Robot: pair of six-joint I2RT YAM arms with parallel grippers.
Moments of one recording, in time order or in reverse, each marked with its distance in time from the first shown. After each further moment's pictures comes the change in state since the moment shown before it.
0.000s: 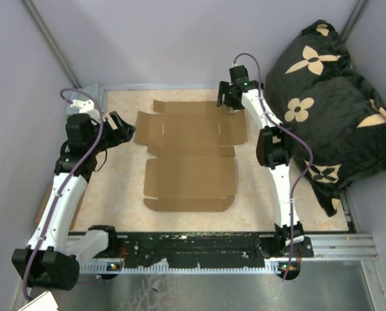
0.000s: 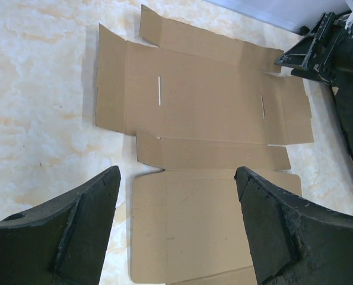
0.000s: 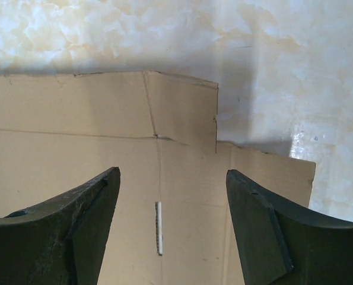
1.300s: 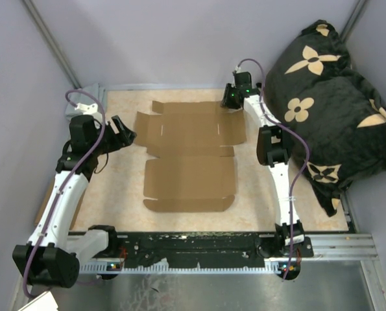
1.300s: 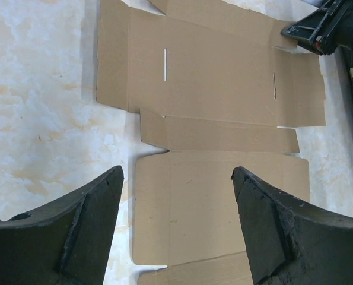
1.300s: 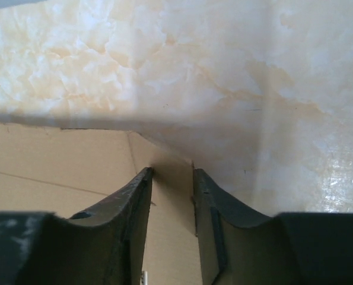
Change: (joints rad) left arm 0.000 0.016 -0.016 -0.070 0.005 -0.011; right arm -0.049 0.119 -0.008 0.252 -0.135 0.049
